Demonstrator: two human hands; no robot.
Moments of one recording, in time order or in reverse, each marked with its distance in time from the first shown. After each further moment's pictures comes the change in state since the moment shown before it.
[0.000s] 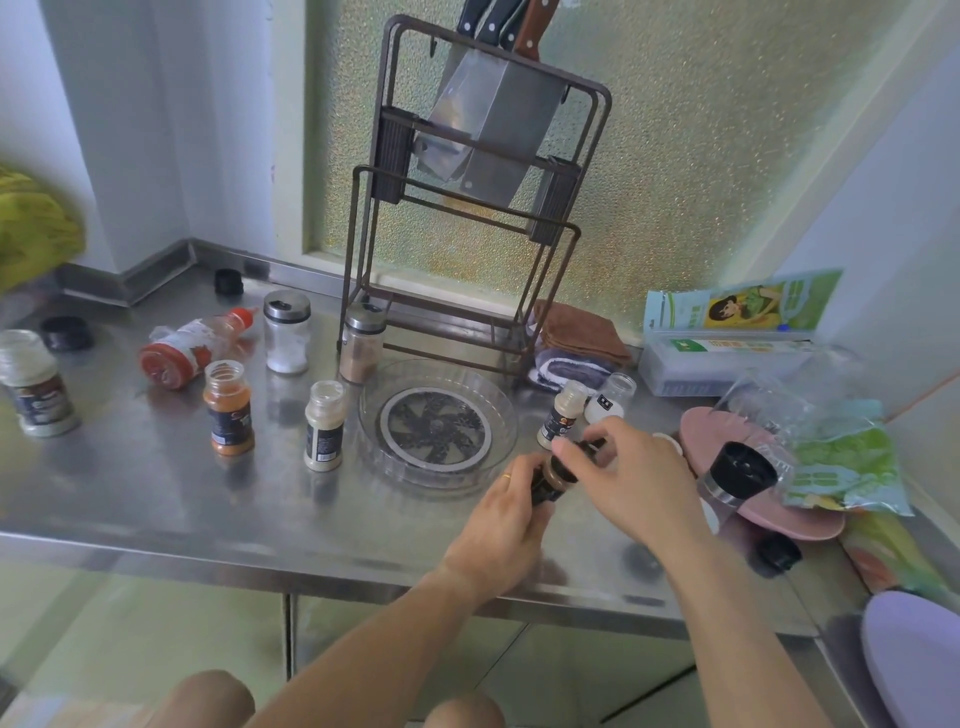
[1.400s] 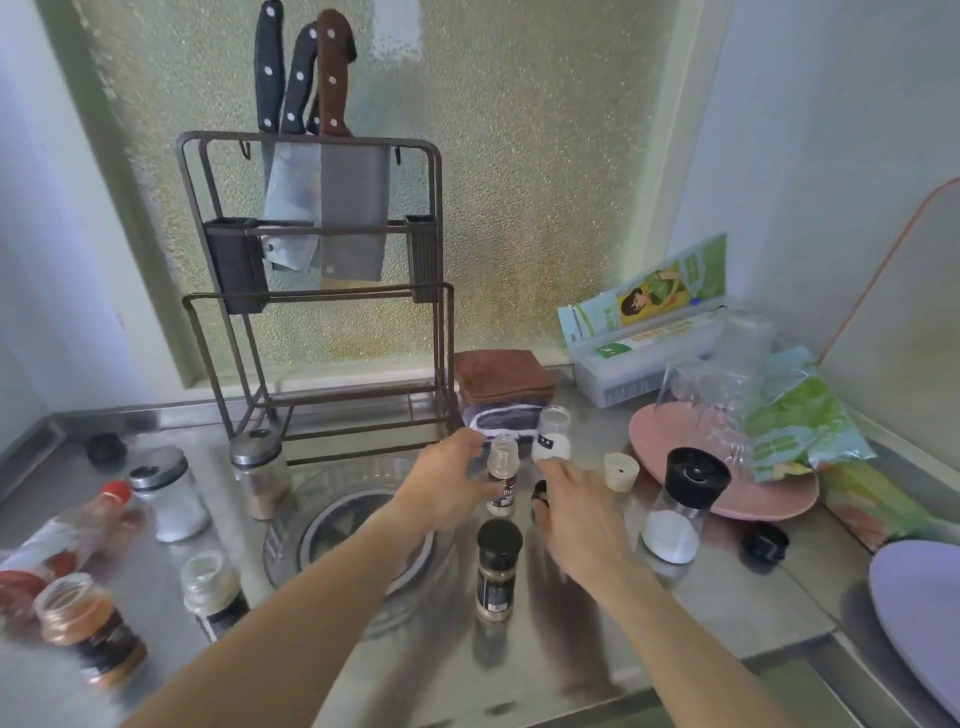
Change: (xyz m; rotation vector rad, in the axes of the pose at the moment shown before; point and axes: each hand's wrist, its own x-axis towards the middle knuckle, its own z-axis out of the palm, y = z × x) left_hand 0.154 0.015 -0.038 0.312 -0.364 -0.295; right_hand 0.058 0.058 0.066 -0.135 0.083 0.076
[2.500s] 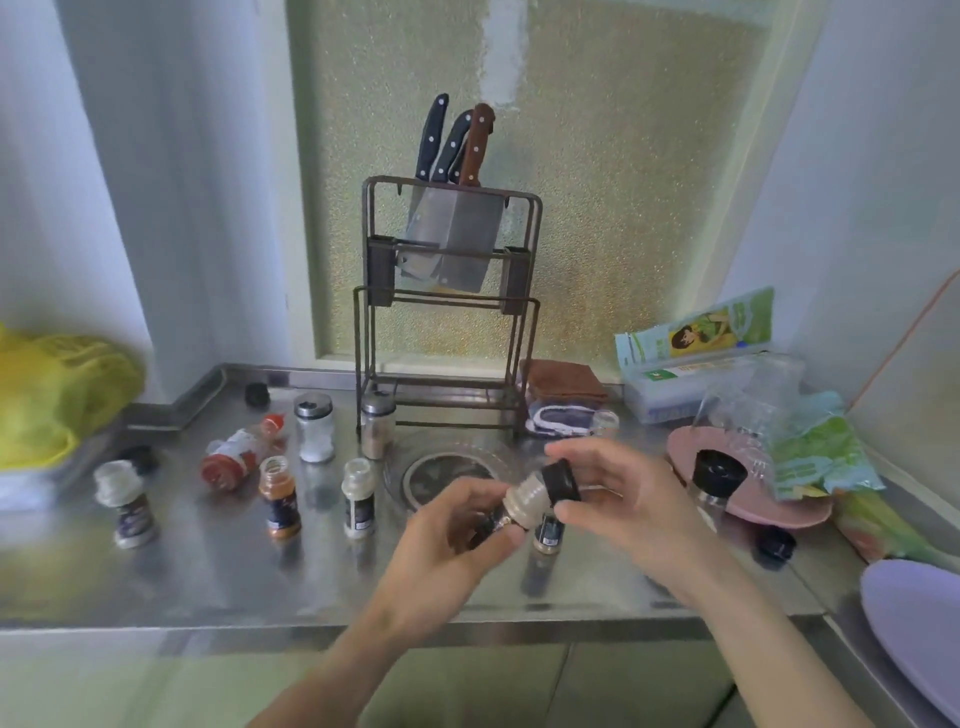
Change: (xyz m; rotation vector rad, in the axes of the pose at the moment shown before) left_hand -0.242 0.002 -0.032 -0.724 0.179 0.153; right_hand -0.129 -0.066 -0.146 1.021 -0.184 -0.229
